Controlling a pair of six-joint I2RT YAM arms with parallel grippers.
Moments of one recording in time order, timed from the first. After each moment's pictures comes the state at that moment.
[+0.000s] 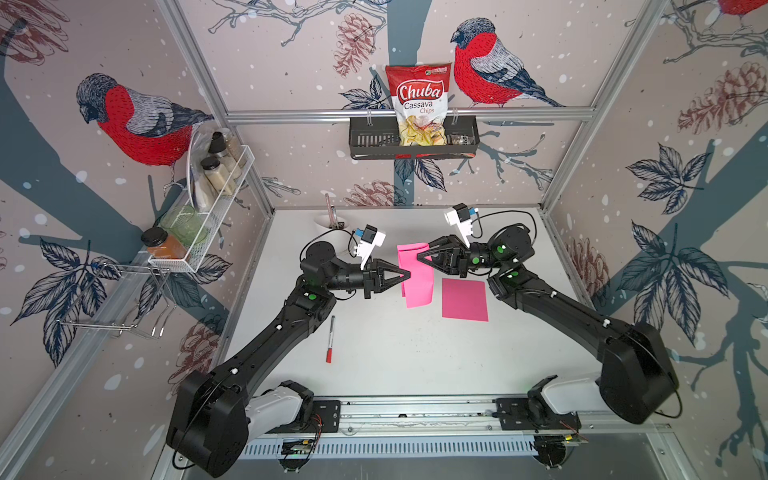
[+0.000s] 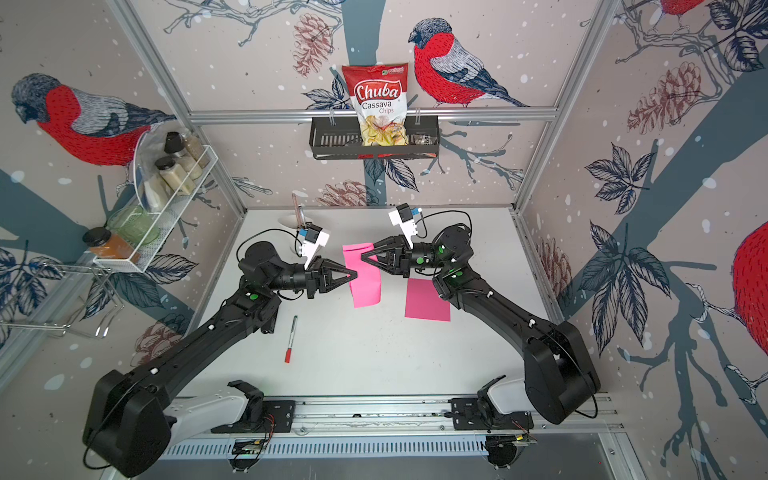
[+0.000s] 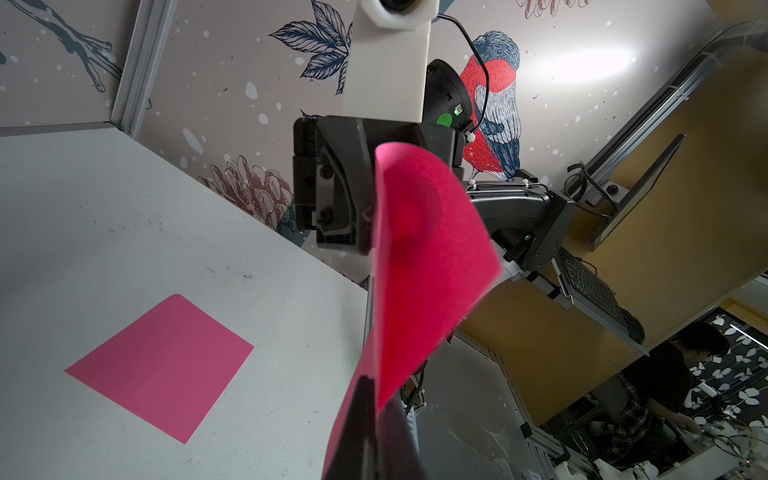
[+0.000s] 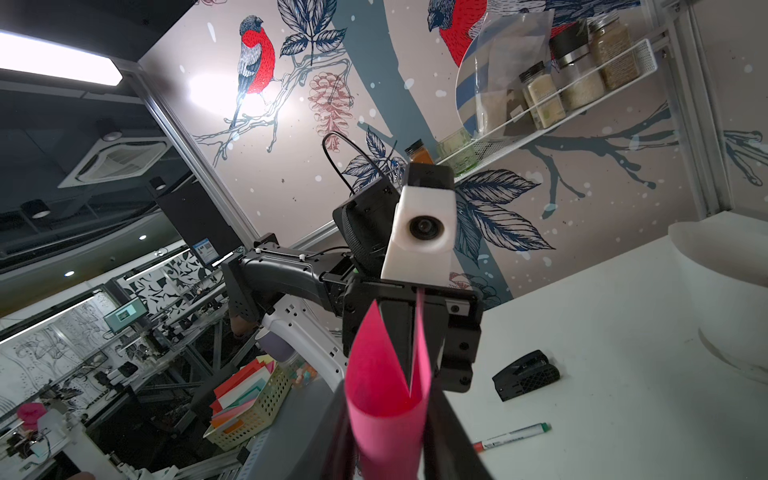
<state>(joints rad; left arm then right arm) -0.43 1.16 0.78 0.43 1.13 -0.63 0.57 1.40 0.95 0.81 -1.13 0.80</state>
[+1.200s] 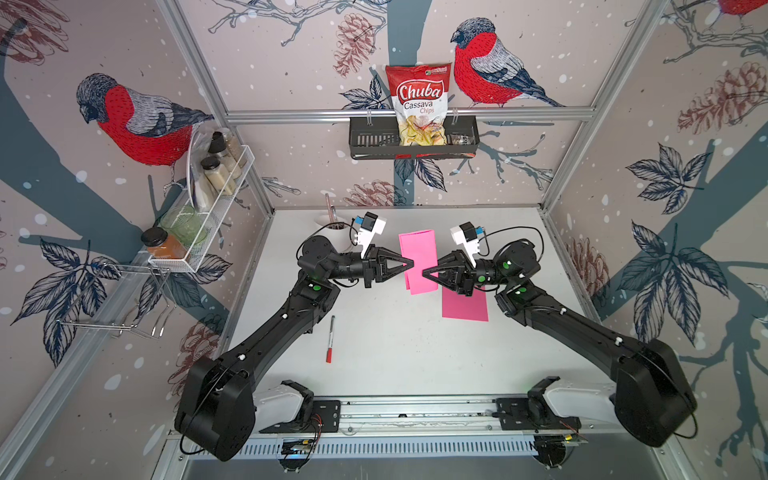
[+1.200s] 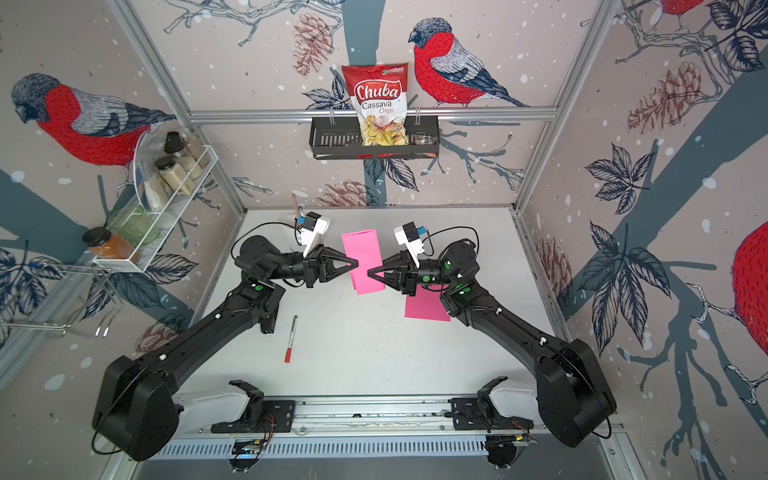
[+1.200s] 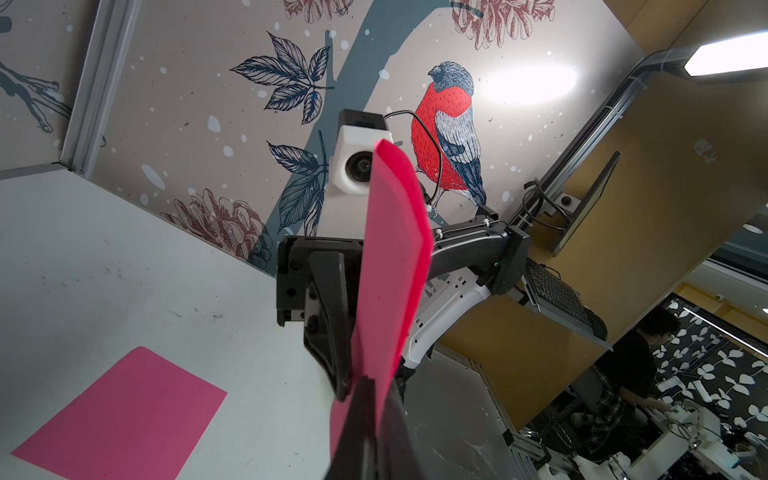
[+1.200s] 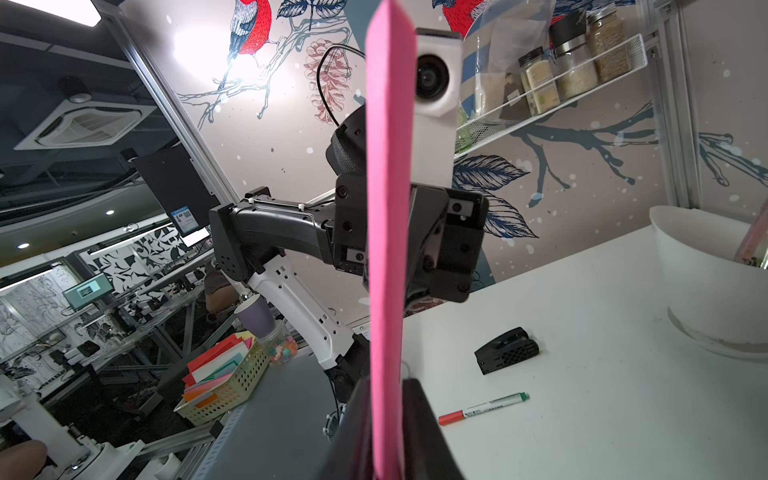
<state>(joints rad) -0.43 1.24 0.86 0.66 1.18 -0.81 0.58 1.27 0.78 0.75 -1.12 0.63</state>
